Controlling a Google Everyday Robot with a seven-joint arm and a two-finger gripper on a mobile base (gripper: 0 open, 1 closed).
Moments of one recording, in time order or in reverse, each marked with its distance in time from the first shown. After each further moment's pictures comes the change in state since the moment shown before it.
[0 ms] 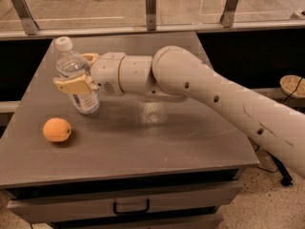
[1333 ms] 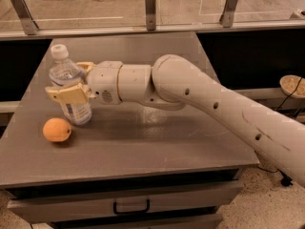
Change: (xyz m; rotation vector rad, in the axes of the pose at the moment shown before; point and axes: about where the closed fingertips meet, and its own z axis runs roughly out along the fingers) arm 0.001 0.029 0.002 -0.085 -0.058 0.069
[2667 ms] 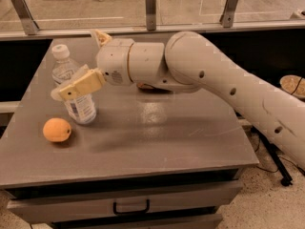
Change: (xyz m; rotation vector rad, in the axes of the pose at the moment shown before) arm -0.038 -0.025 -0.028 0.073 0.034 -0.119
